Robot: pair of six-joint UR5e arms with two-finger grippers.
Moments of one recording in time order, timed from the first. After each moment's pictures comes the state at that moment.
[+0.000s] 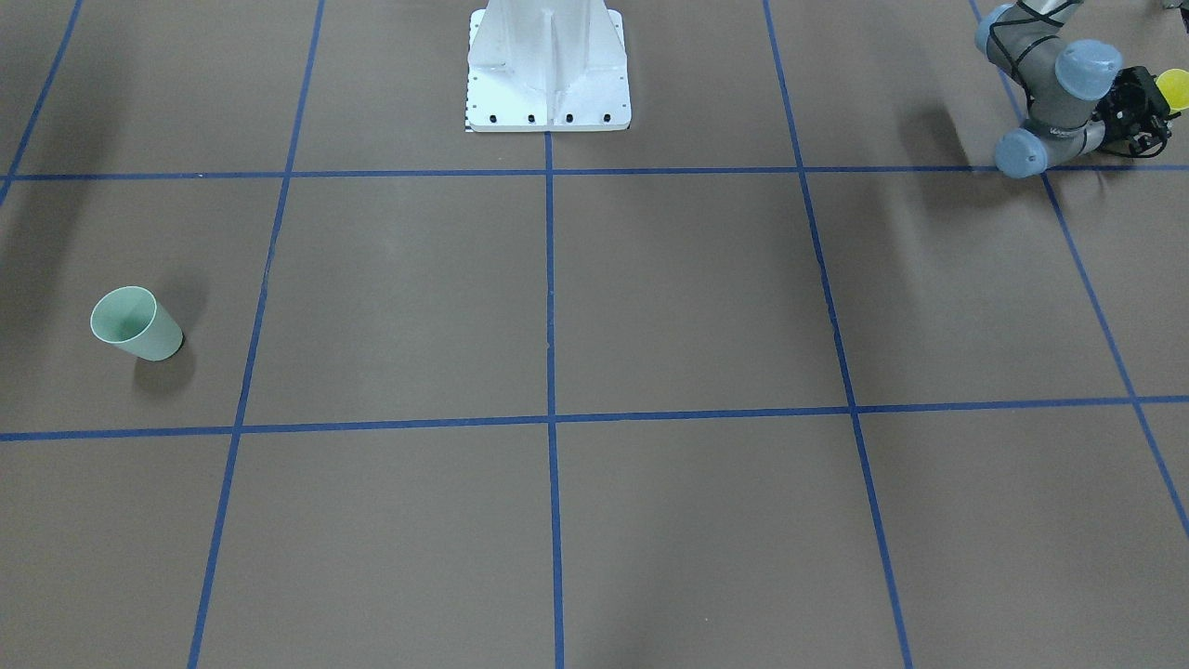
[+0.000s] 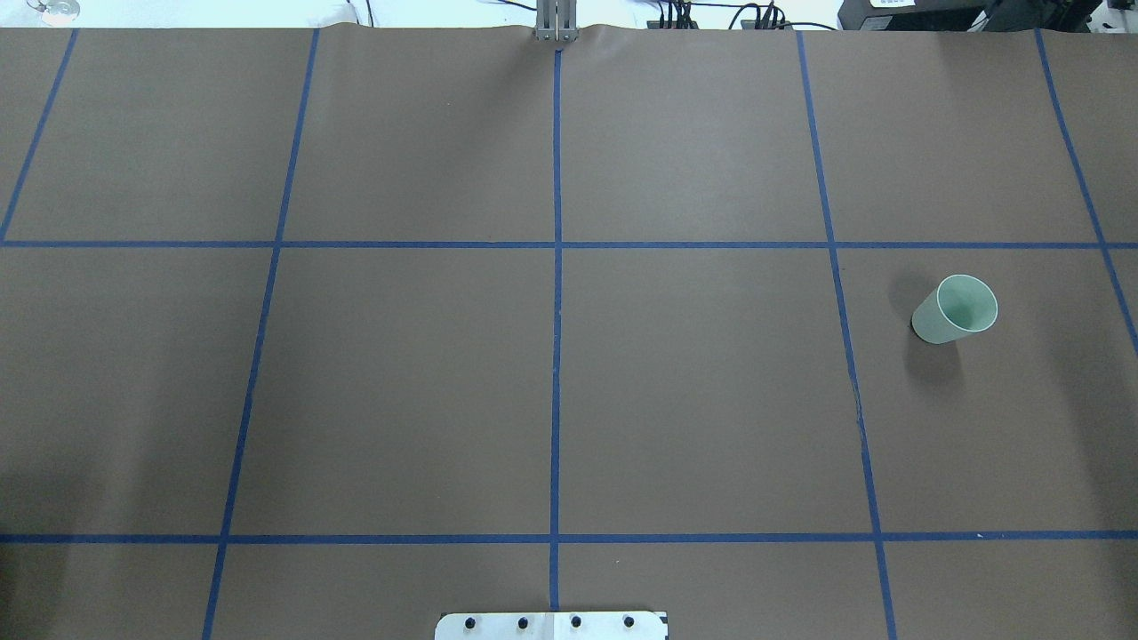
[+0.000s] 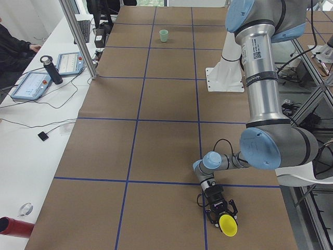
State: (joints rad) left arm -0.32 -1.25 -1.42 -1.21 -1.72 -2.68; right arm 1.66 -1.85 1.86 -1.50 2.32 0.12
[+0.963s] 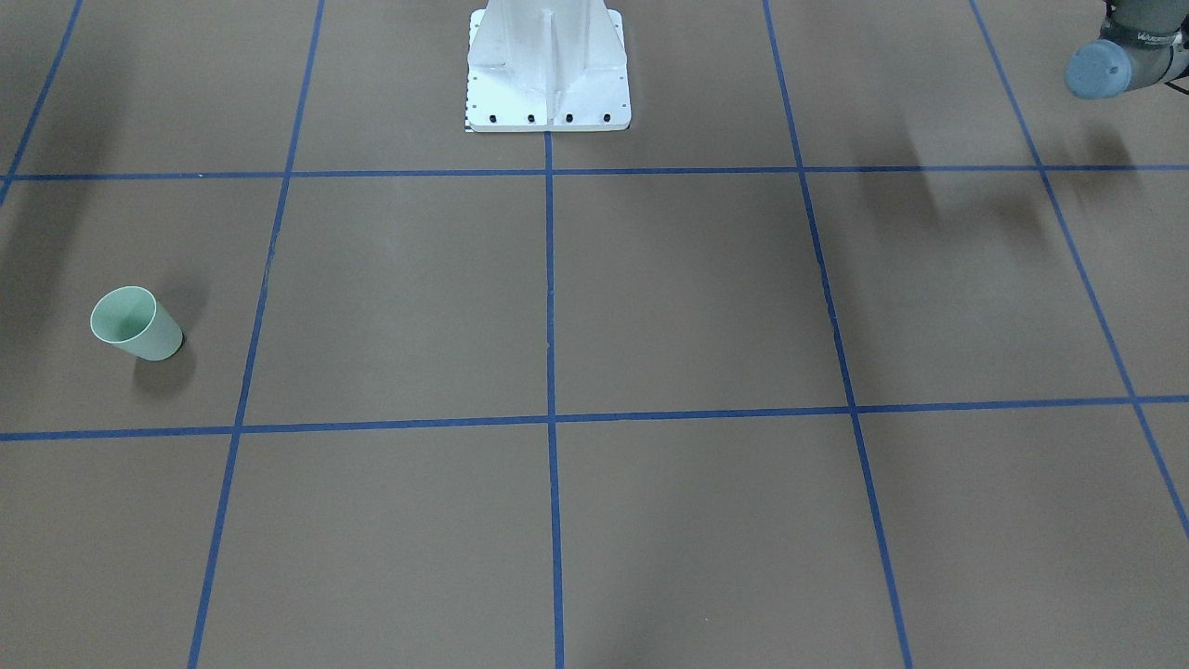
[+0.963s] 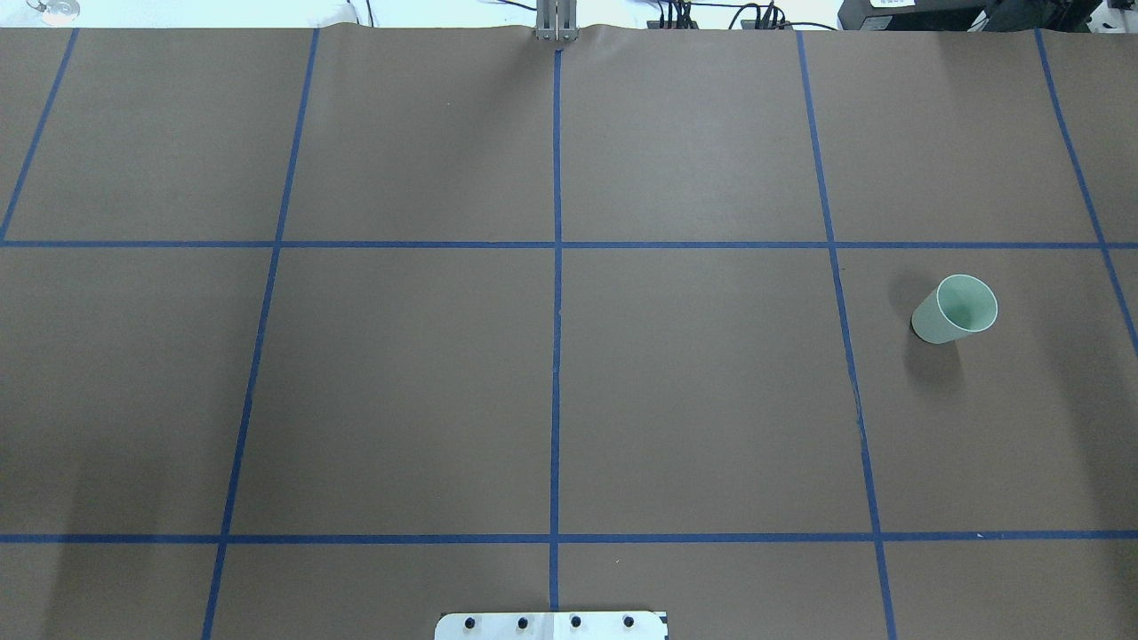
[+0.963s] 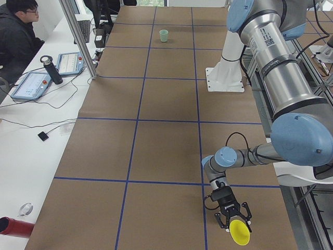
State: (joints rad) left arm -0.50 -0.95 -1.82 -1.25 -1.55 -2.26; right arm 1.66 -1.85 1.87 -1.50 2.33 0.12
